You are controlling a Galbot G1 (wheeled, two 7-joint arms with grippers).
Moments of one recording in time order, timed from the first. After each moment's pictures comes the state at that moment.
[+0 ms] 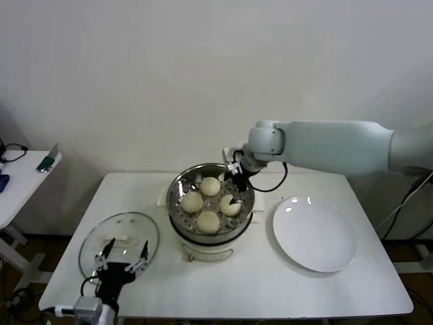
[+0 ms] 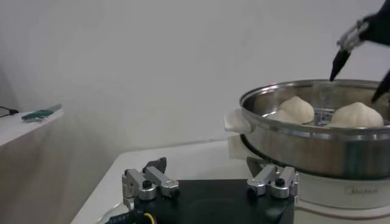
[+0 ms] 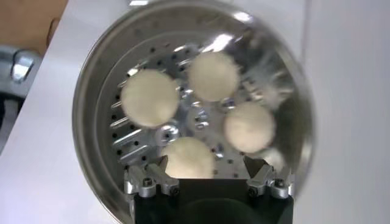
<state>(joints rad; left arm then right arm) 1.75 -1.43 -0.63 -2.23 -0.05 0.24 0.00 0.77 1.09 -1.58 1.39 0.84 -0.40 -0.71</state>
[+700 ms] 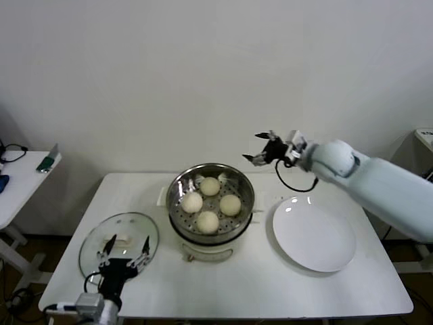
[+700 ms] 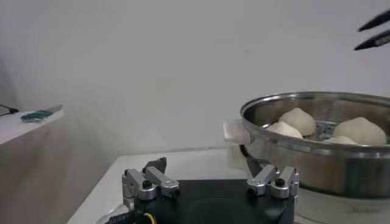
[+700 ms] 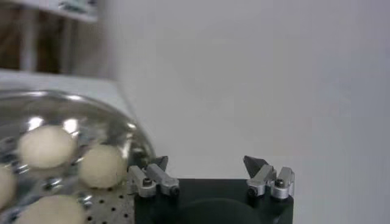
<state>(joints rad) 1.72 -1.43 -0.60 -2.22 -0.08 0.23 -0.04 -0.05 0.66 -0.63 1.54 0.77 -0.25 -0.16</state>
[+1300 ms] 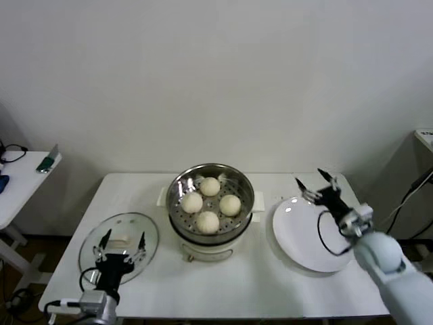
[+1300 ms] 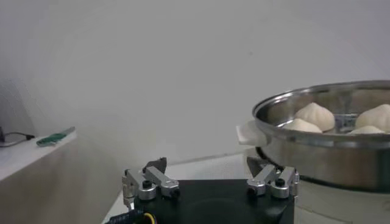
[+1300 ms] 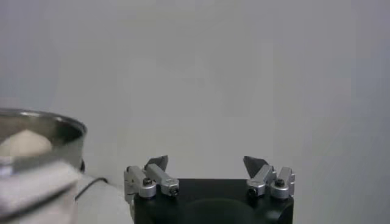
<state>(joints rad) 1.68 -1.39 -0.60 -2.16 0.02 0.17 -0.07 -1.18 0.86 0.39 1.61 0.54 0.13 -0.11</state>
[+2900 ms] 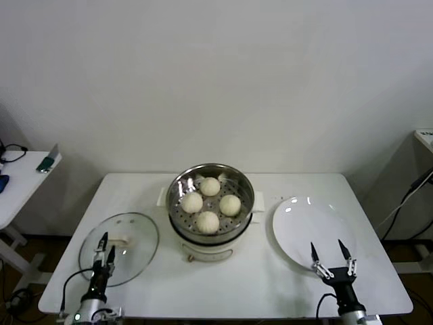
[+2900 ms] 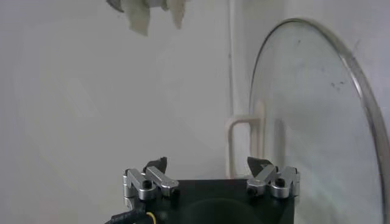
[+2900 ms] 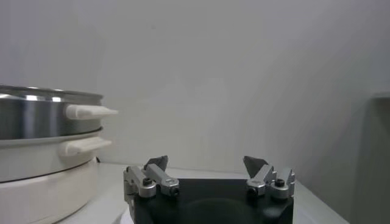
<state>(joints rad) 1.42 -1.26 -0.62 -1.44 1.30 0.01 -0.47 -1.59 1.26 0.63 1.66 0.29 0.46 -0.11</state>
